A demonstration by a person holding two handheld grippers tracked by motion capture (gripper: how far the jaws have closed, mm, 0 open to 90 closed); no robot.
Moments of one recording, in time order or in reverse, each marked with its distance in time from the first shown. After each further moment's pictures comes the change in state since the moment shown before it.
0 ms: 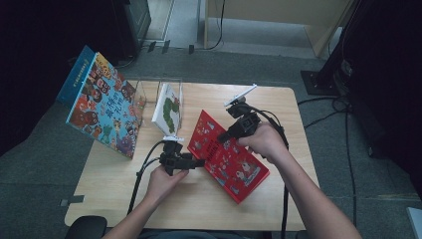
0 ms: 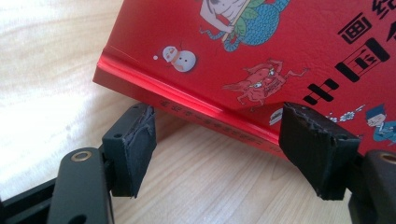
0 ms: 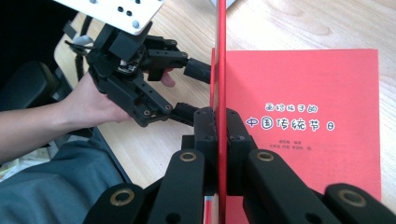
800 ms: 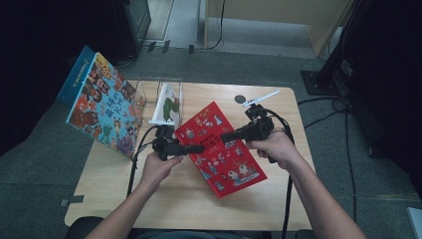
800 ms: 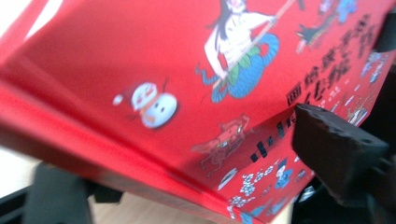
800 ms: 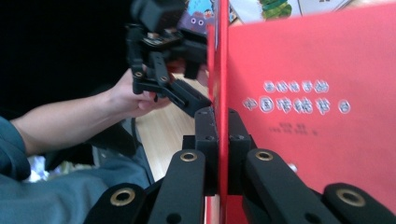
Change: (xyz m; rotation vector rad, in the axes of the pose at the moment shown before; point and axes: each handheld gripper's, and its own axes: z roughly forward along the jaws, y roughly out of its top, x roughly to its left) left arm -0.002 0.041 -0.046 -0.099 -0.217 0.064; right arm -0.022 -0.032 -0.016 -0.227 0.255 -0.086
